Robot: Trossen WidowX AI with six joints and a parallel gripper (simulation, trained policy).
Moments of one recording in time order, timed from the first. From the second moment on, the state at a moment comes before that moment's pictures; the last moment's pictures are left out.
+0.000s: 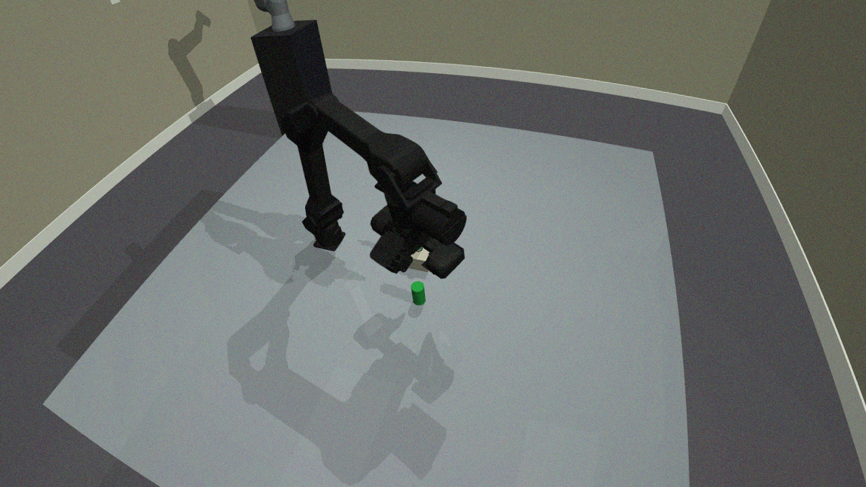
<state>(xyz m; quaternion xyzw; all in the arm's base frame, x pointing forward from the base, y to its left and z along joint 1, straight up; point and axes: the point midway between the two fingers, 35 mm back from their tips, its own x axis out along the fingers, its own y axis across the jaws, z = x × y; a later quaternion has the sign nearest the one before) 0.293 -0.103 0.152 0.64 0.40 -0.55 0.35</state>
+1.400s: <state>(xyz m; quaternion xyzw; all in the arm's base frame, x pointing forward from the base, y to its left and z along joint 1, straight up) 0.285 -0.115 0.060 0.53 0.49 -0.57 0.39</state>
